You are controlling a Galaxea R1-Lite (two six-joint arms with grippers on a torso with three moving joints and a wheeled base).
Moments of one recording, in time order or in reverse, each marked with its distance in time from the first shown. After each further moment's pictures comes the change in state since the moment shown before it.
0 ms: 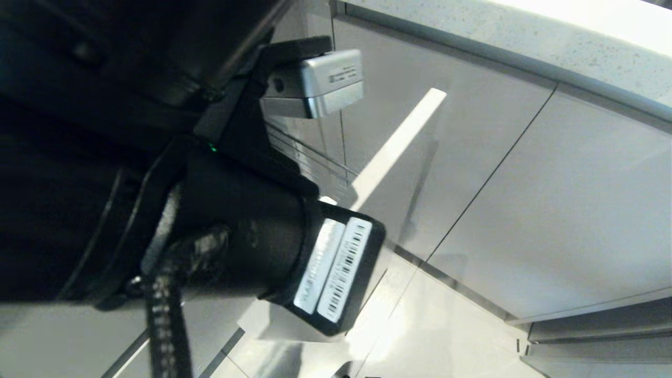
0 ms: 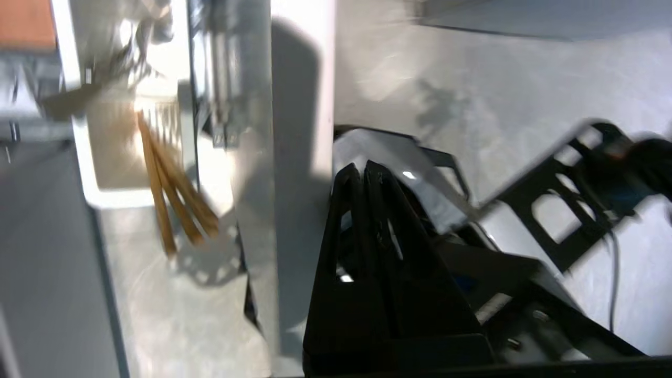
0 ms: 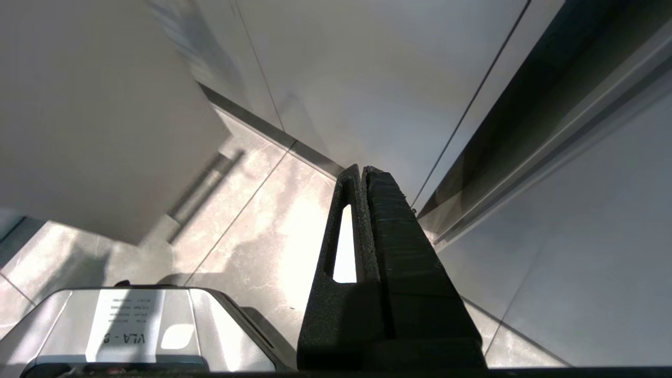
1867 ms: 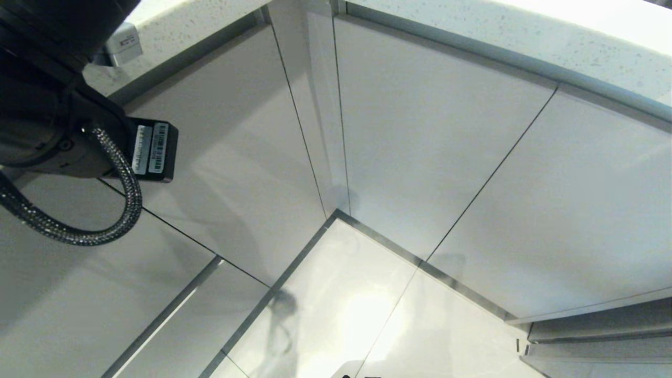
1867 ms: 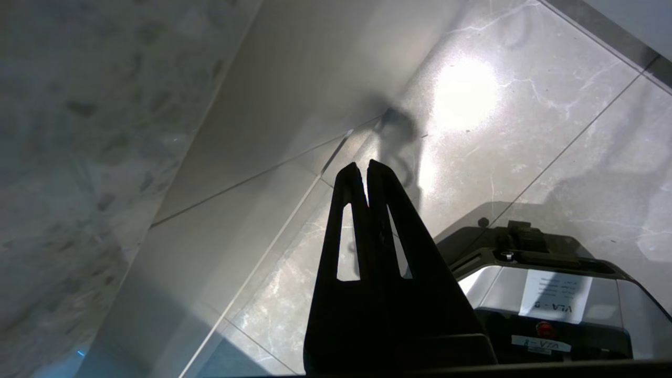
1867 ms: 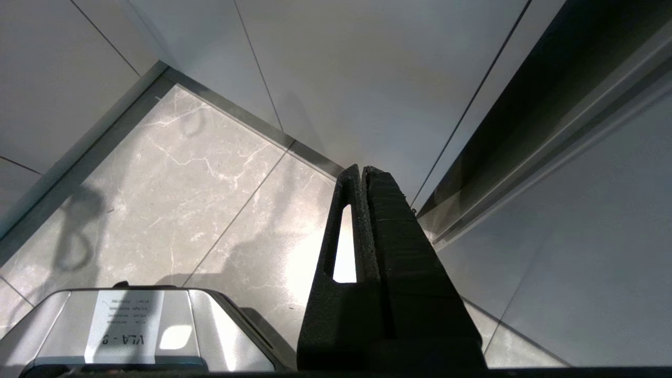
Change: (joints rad) left arm 0.498 -0.094 0.008 0.109 0.351 0.028; right arm 0.000 0.000 0.000 0.000 0.000 0.000
